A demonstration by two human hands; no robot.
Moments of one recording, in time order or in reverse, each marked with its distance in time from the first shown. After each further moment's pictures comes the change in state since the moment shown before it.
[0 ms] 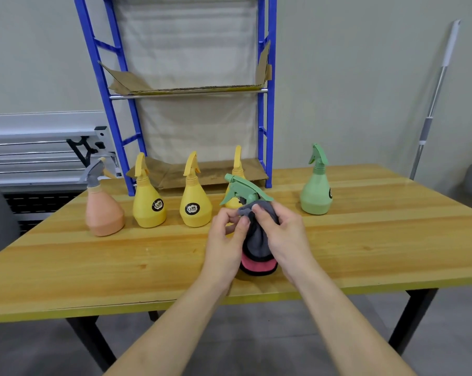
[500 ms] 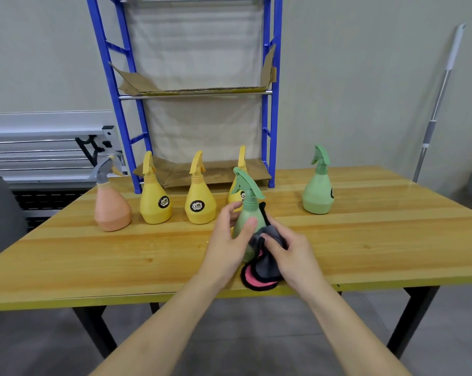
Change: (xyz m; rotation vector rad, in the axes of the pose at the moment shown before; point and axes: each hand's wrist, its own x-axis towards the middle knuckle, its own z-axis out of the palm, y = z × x) left_hand -0.003 0.002 -0.010 0.137 -0.095 -0.053; right_hand -0.028 0.030 -0.023 -0.270 -0.077 0.024
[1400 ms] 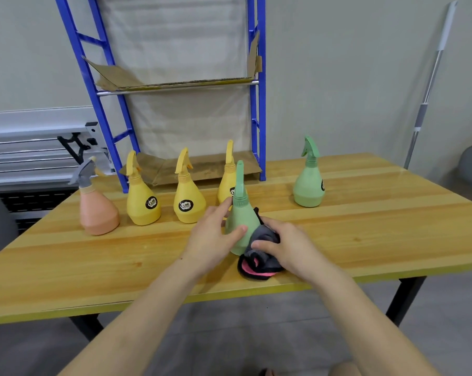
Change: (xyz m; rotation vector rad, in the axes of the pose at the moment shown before) left_hand 0.025 0.009 -0.018 0.541 -0.139 -0.013; right_hand 0.029 0.005 -0.030 -0.486 -0.257 0.058
